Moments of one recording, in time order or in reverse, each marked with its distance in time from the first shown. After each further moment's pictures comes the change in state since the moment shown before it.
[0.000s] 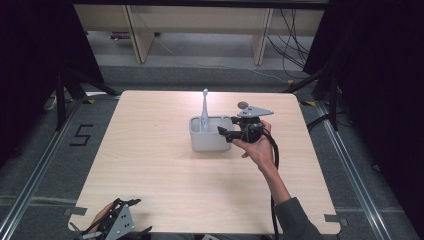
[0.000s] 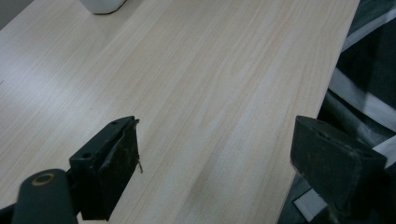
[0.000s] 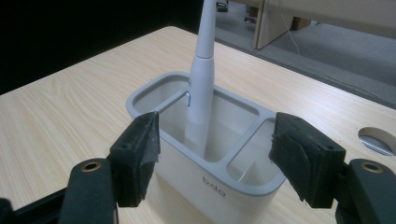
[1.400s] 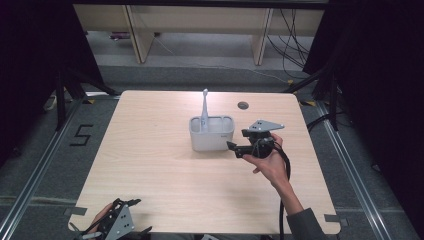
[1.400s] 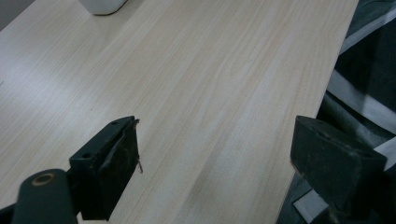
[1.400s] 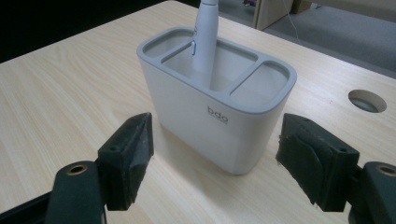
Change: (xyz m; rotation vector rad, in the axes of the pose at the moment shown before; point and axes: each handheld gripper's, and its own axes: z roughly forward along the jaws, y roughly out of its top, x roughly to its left) left arm 0.001 0.000 -0.001 0.005 0.005 0.006; right arm 0.008 -0.031 -0.037 0.069 -0.027 -0.012
